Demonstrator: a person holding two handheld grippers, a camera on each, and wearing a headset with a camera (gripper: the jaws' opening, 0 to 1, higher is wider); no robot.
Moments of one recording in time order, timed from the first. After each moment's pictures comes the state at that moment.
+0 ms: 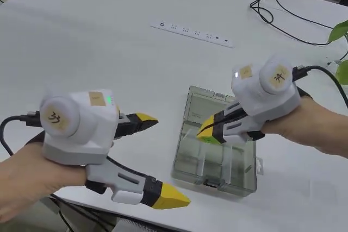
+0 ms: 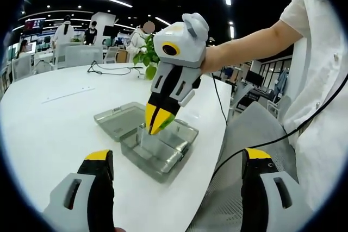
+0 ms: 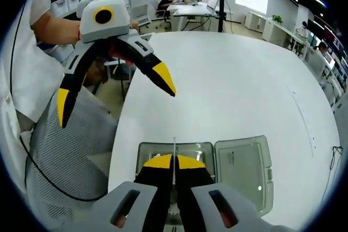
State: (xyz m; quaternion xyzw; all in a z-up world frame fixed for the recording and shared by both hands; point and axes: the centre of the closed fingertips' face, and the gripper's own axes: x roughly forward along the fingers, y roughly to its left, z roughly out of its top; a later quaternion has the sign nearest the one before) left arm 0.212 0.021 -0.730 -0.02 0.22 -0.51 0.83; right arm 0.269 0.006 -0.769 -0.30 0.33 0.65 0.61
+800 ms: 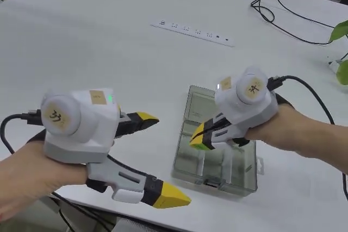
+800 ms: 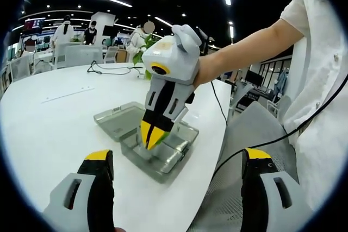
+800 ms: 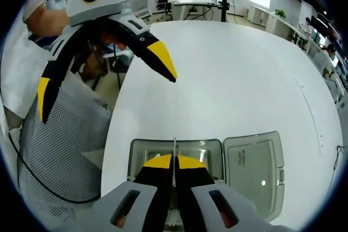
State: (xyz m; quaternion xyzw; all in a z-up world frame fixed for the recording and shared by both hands) left arm 0.213 0.021 -0.731 -0.02 0.22 -0.51 0.83; right arm 0.270 0.010 -0.804 -0.32 0.36 0.65 0.59
